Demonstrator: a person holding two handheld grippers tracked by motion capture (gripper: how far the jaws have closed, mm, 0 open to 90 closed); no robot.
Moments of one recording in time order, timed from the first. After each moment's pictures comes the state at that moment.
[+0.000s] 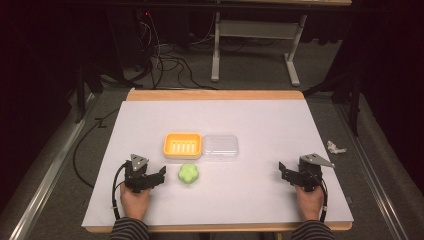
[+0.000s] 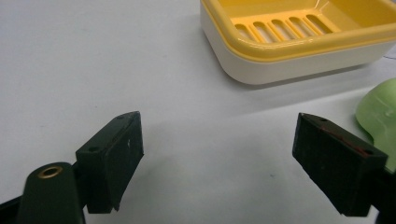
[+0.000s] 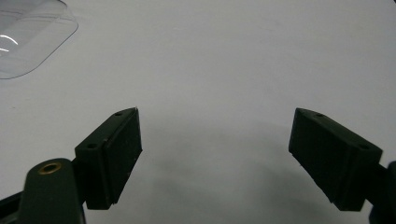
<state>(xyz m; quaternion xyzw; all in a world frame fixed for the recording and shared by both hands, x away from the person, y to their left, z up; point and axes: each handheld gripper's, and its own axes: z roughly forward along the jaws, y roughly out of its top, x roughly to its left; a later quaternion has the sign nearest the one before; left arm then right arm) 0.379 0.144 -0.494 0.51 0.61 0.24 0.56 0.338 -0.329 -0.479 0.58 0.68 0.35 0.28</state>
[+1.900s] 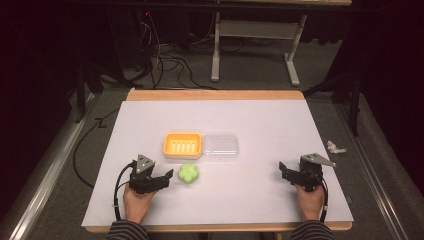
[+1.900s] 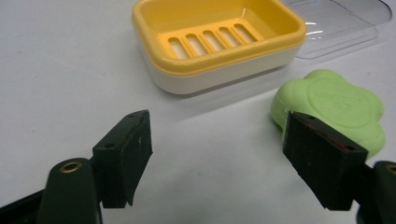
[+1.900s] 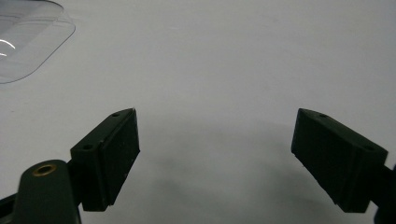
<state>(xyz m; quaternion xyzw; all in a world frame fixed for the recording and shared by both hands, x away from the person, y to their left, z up) 0.361 0.125 -0.474 0.55 0.57 0.18 0.58 0.339 -0.332 -0.479 0.59 0.67 0.36 0.27</state>
